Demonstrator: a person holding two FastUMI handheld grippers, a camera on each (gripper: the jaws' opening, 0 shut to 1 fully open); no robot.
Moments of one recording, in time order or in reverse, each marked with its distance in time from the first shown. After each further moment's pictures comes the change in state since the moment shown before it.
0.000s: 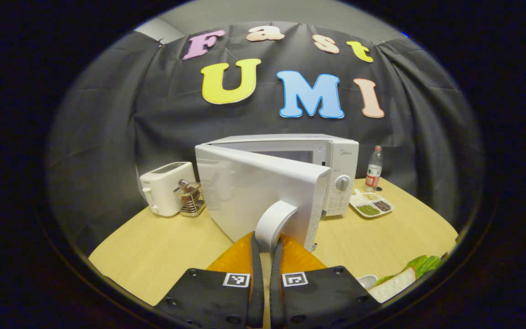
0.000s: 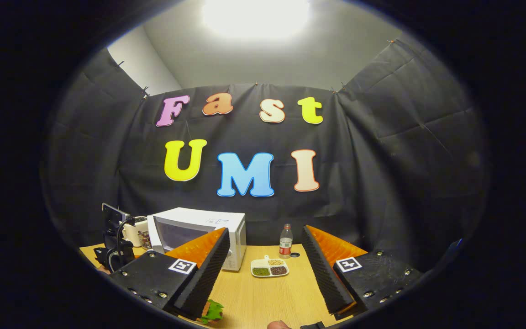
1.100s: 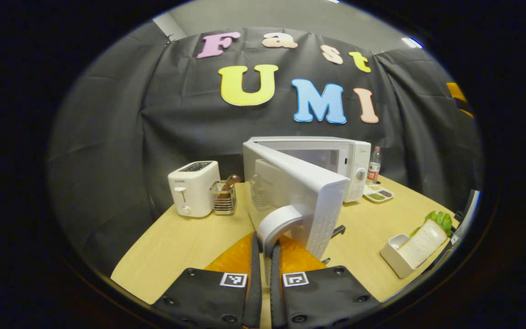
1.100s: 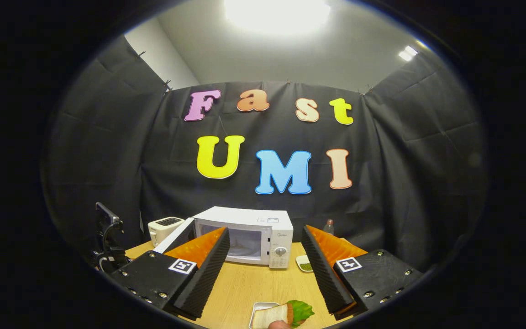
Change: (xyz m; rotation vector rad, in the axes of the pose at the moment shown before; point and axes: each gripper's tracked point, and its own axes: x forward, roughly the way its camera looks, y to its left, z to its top) left arm -0.041 0.165 -0.022 0.017 -0.029 -0.092; right arm -0.008 0.182 -0.010 -0.009 0.047 0.047
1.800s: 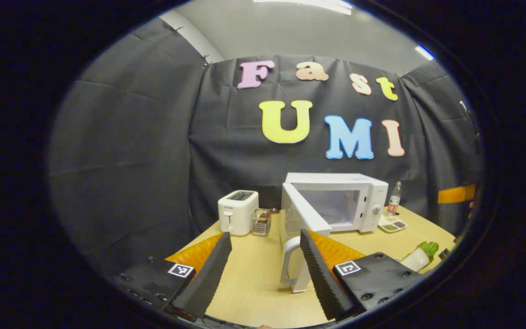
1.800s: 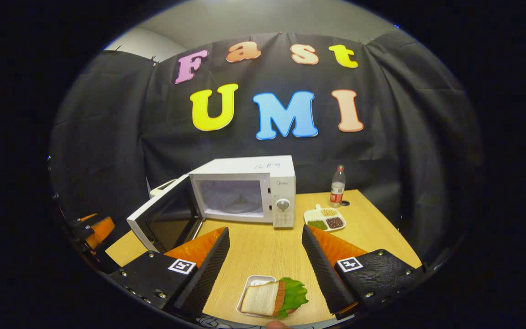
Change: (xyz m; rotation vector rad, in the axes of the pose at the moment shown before) left arm -0.133 0.026 0.095 -0.058 -0.217 0.222; right arm 0.029 -0.045 -0.119 0.103 0.425 0.124
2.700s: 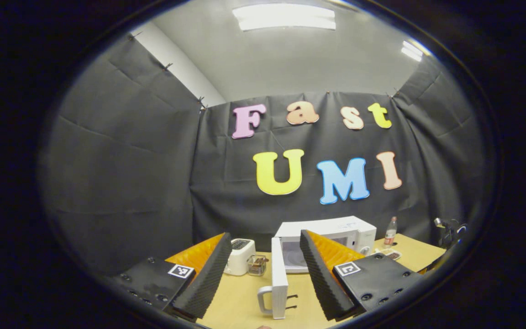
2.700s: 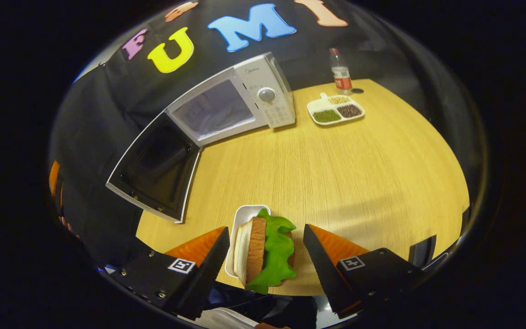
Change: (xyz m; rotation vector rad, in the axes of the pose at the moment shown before) left arm -0.039 -0.073 0.123 0.061 -0.225 0.046; right arm 0.030 -0.033 -0.154 0.341 0.584 0.182
